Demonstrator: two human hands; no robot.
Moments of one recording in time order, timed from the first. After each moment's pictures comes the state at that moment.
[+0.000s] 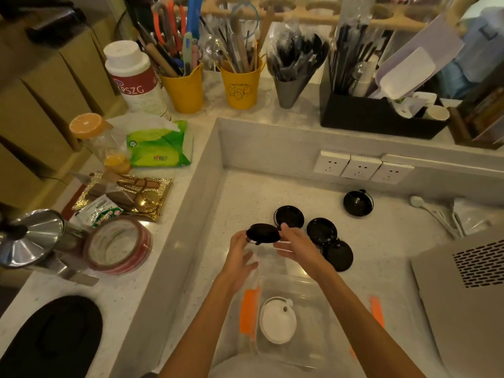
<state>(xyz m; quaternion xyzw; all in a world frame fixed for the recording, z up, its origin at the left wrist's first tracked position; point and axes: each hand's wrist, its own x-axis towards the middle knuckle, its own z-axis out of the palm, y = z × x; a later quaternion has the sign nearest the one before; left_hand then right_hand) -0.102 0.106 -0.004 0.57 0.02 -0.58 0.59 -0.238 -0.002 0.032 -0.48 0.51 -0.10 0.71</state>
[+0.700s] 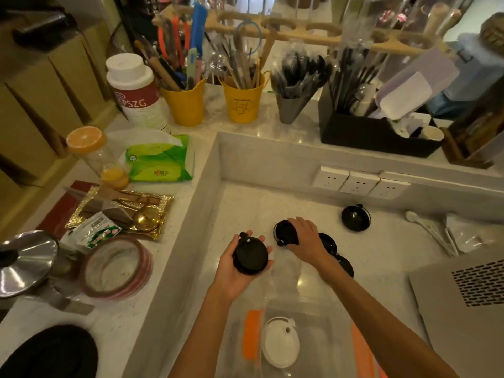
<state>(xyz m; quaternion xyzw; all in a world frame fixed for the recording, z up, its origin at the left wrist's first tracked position) -0.074 0.095 0.011 0.30 0.10 -0.69 0.66 -0.227 -0.069 0.010 -0.84 0.47 0.05 0.27</state>
